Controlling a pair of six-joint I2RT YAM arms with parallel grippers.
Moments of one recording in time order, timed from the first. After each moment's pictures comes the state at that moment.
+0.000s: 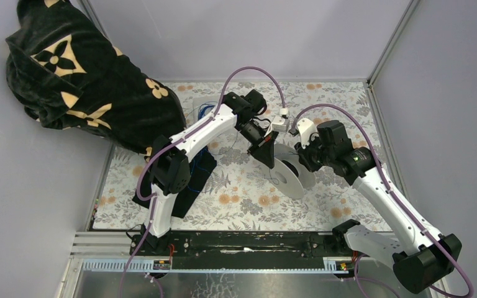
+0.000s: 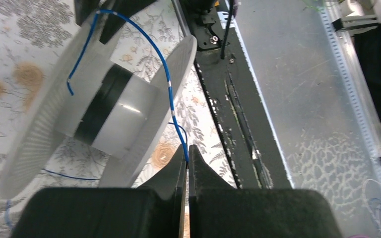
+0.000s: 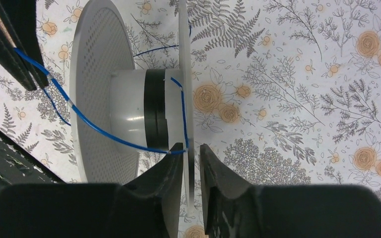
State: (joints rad) left arm -0.68 2.08 1.98 -1.26 1.15 0.86; right arm 0.46 1.02 0.98 -0.77 -0.15 -0.27
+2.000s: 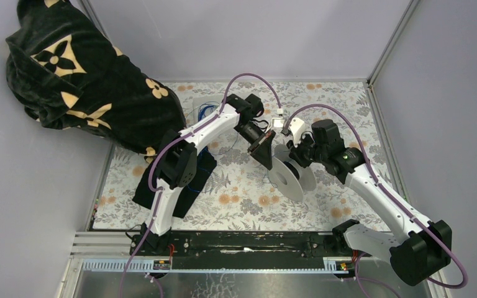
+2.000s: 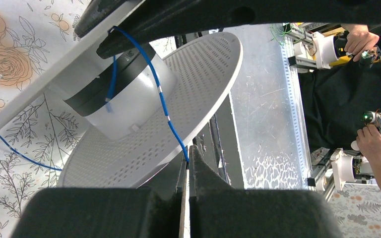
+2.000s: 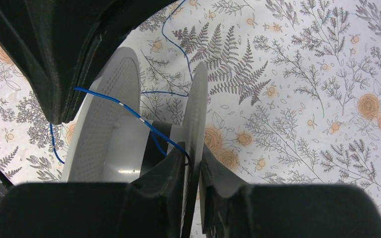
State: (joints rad) left arm -0.64 2.19 1.96 -1.26 1.23 0.67; right arm 0.46 1.09 0.88 -0.51 -0.26 -0.35
